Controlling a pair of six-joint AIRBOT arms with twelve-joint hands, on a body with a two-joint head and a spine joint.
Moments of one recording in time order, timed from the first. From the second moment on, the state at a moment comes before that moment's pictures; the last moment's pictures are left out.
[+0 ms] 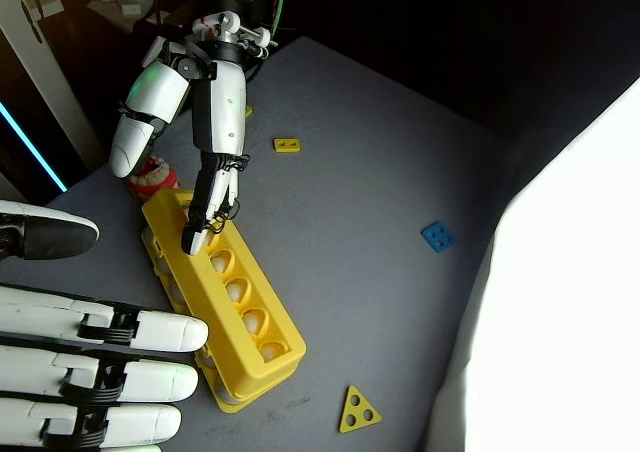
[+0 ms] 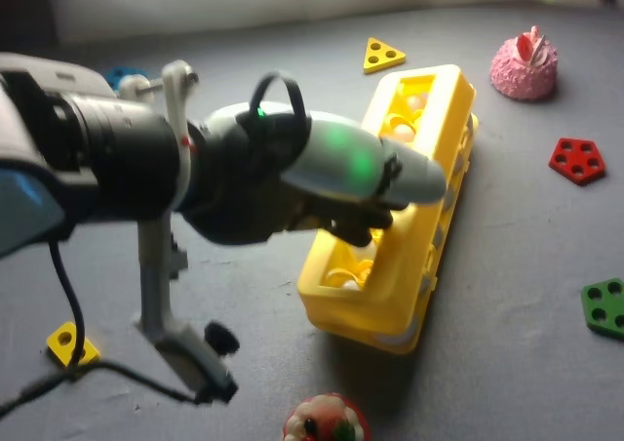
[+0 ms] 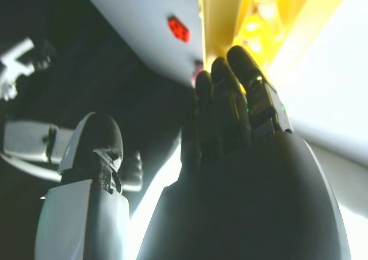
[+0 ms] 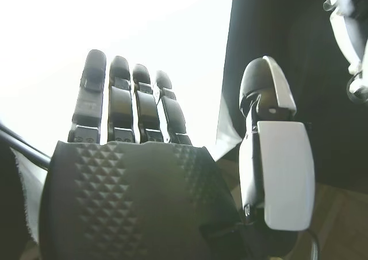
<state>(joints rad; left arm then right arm) 0.31 -1.00 0.83 -2.97 -0.41 2.54 -0.09 -0.72 0.91 0.56 0.22 -1.10</state>
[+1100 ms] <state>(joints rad) 0.30 -1.04 0.89 -2.89 -0.36 2.58 -0.06 -0.71 0.94 0.77 0.17 -1.14</state>
